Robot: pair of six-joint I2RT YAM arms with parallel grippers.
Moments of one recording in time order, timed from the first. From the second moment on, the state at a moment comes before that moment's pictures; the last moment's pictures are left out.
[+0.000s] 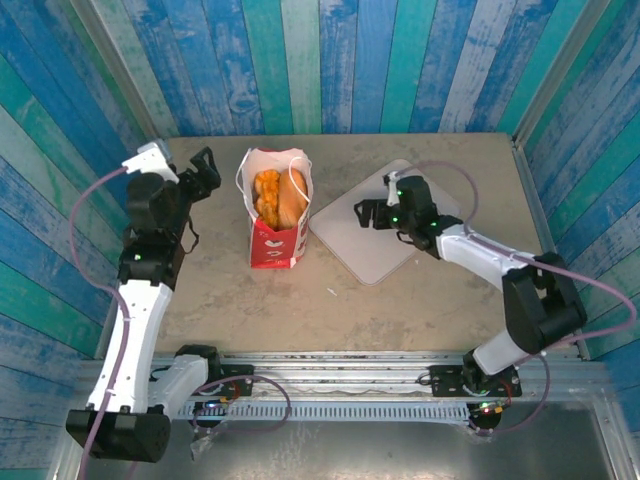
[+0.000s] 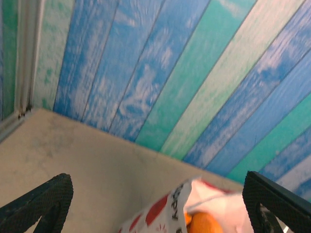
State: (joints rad) left arm -0.05 0.93 1.01 -0.23 -0.03 -0.44; right arm 0.49 1.57 0.95 0.00 -0.11 0.41
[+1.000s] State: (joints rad) left arm -0.17 1.16 1.12 -0.48 0.18 -0.42; right arm 0.66 1.76 1.11 -0.10 -0.22 0.49
